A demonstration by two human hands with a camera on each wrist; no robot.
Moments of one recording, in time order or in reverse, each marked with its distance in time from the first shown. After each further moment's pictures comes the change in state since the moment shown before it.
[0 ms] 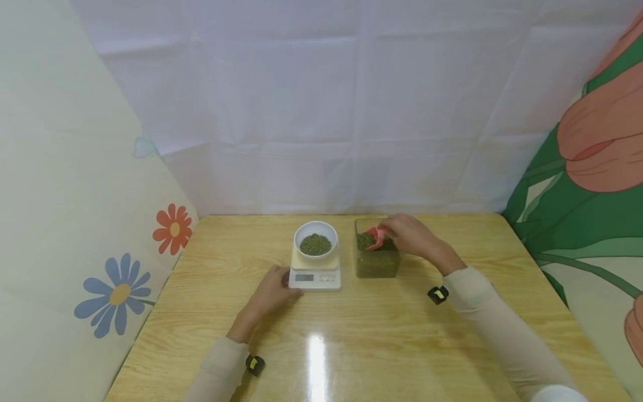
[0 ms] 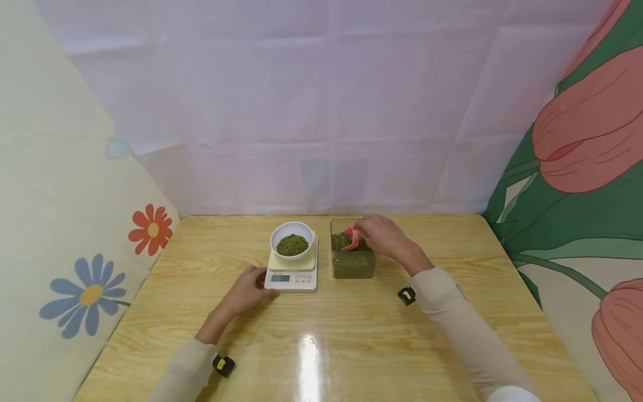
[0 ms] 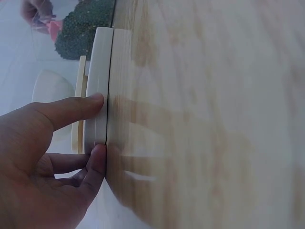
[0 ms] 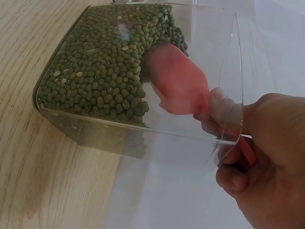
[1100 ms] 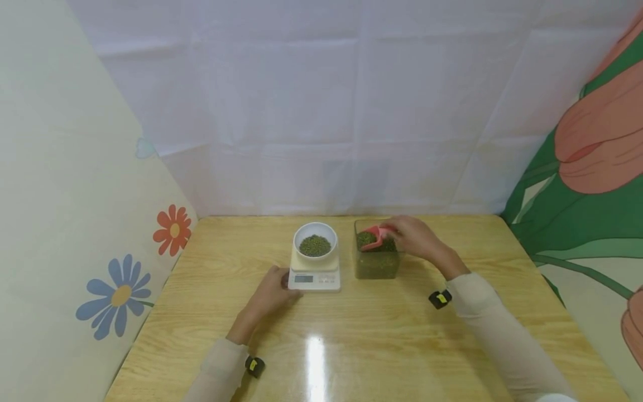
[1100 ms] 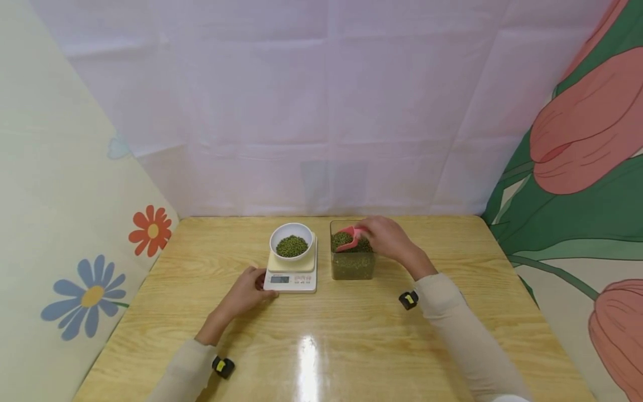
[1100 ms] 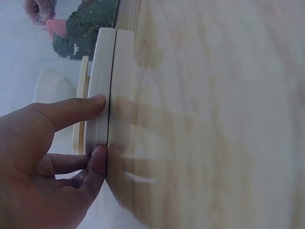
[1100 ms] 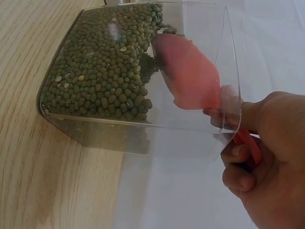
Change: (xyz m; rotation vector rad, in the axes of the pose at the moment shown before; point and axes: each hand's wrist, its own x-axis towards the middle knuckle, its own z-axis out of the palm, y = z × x) left_hand -0.001 0.000 -0.001 -0.007 -0.001 0.007; right_hand -0.006 0.004 0.000 0.081 0.057 0.058
